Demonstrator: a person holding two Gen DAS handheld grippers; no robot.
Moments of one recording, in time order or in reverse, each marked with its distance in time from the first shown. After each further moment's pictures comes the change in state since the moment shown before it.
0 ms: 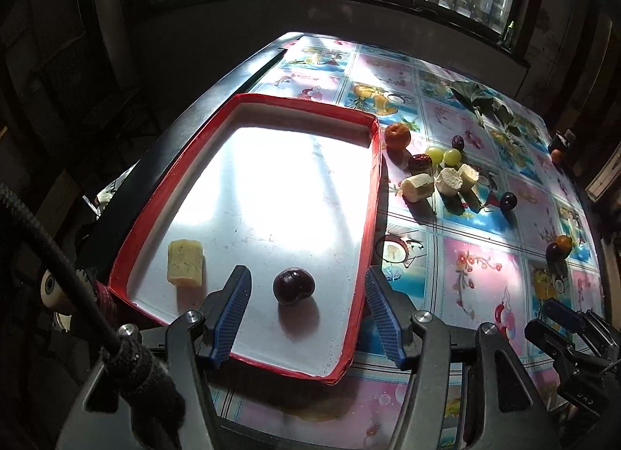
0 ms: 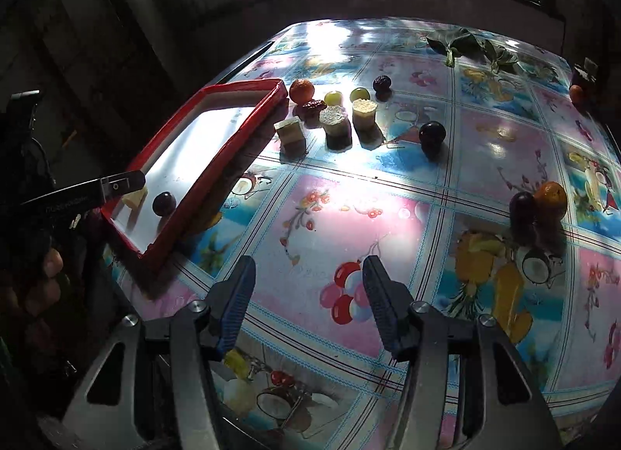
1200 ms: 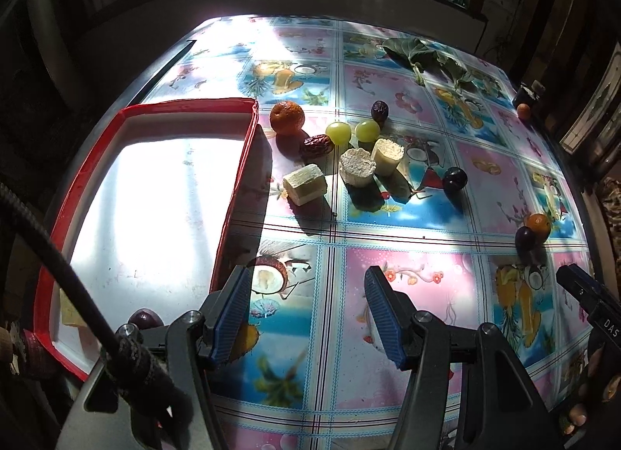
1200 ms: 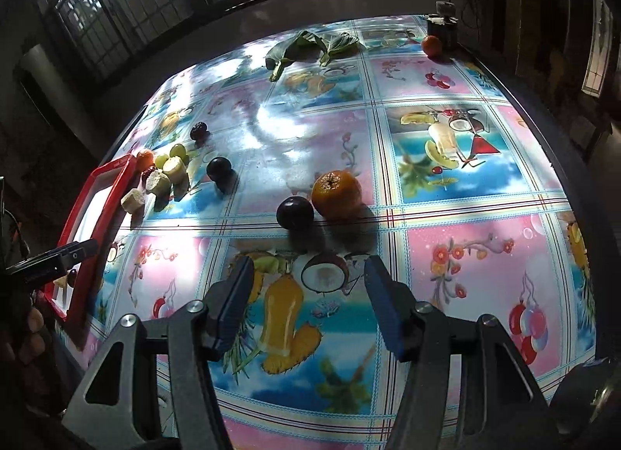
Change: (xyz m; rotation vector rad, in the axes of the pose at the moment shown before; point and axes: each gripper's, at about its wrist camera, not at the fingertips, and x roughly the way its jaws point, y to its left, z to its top) left arm 0.043 -0.091 0.023 0.128 0.091 -0.090; right arm -0.041 -0.144 -0.004 0.292 -0.090 -0.216
